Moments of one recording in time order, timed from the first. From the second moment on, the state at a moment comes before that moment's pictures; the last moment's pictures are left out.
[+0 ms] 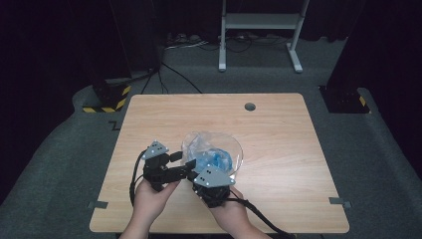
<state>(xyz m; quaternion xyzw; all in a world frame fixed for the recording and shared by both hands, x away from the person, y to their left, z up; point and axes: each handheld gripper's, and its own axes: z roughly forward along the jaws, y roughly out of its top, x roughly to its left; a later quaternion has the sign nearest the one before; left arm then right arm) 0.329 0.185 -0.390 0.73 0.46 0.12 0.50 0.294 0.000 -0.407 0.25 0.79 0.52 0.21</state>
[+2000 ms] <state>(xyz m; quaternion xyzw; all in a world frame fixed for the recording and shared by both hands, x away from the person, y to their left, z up) 0.346 0.171 -0.362 0.74 0.40 0.17 0.52 0.303 -0.158 -0.354 0.40 0.70 0.49 0.33</state>
